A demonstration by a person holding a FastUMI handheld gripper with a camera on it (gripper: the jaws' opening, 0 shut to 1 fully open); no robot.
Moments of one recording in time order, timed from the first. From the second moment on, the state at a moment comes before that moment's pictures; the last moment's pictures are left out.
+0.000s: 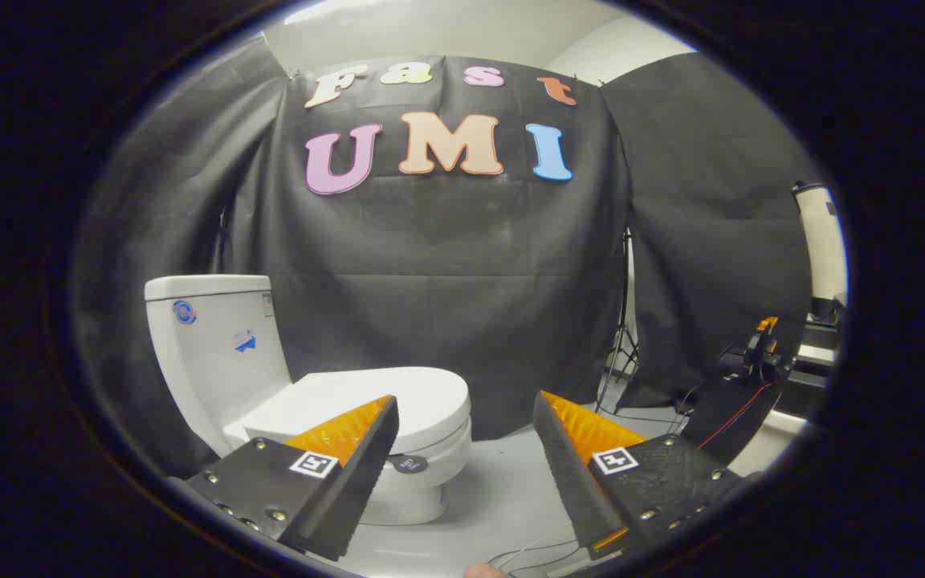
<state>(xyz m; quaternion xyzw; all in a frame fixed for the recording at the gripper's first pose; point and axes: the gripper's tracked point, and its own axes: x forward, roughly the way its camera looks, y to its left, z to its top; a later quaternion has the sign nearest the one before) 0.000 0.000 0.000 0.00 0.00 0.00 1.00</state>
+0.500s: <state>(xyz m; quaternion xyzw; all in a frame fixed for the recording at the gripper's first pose) 0.007 0.007 -0.002 0.00 0.00 0.00 1.00</state>
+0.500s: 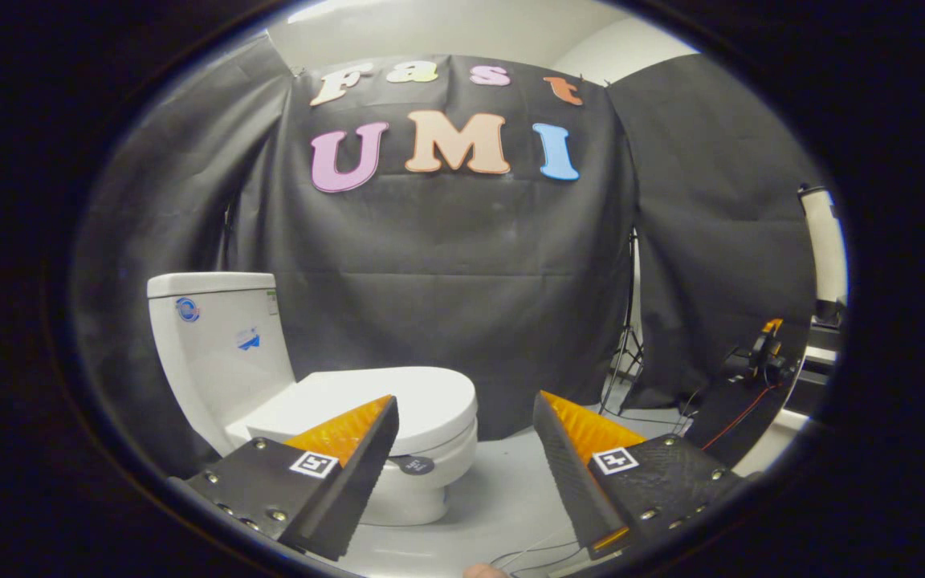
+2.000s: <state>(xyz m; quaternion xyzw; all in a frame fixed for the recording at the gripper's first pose) 0.078 0.072 -0.115 0.24 0.29 -0.01 0.93</state>
